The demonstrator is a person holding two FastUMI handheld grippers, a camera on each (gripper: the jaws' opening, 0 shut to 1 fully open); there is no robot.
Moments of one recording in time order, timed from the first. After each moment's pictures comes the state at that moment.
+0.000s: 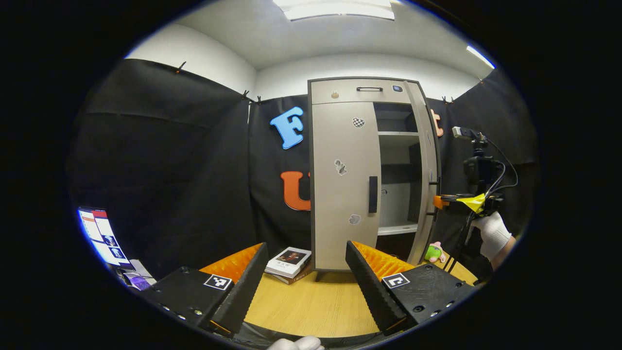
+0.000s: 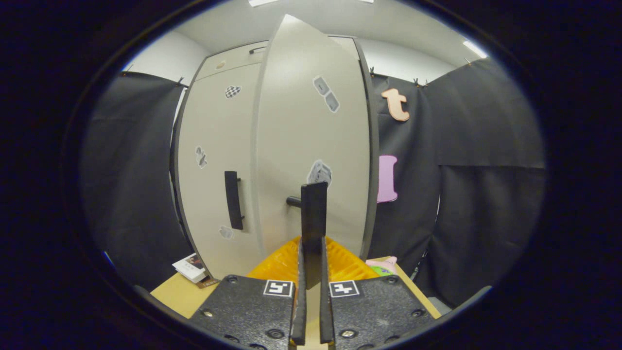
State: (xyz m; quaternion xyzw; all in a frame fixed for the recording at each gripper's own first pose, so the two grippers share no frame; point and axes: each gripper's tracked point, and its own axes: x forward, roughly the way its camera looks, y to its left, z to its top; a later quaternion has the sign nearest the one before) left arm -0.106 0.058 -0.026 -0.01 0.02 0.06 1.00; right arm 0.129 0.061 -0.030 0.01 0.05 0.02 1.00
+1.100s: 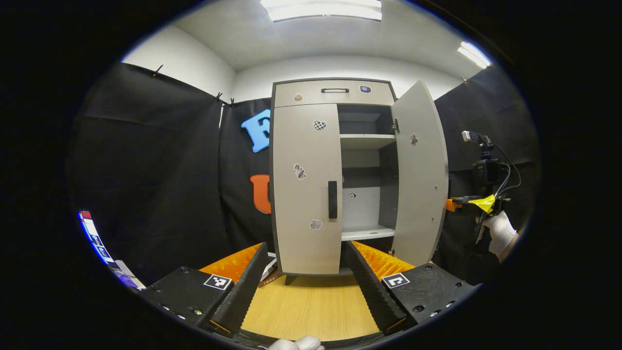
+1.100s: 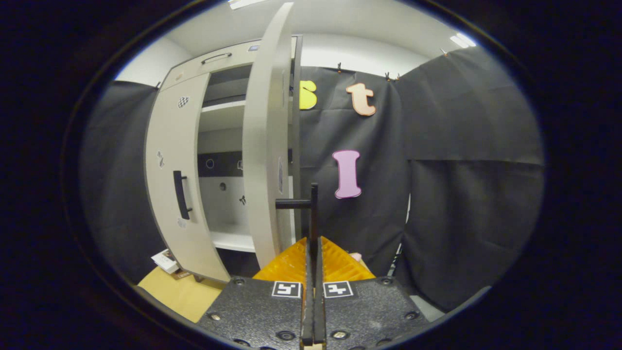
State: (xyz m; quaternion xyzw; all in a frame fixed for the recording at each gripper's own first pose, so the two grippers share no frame) left arm -0.088 -0.032 -0.007 -0.01 0.00 0.00 1.00; right arm 0.113 -0.085 -0.034 0.03 0.07 -0.01 1.00
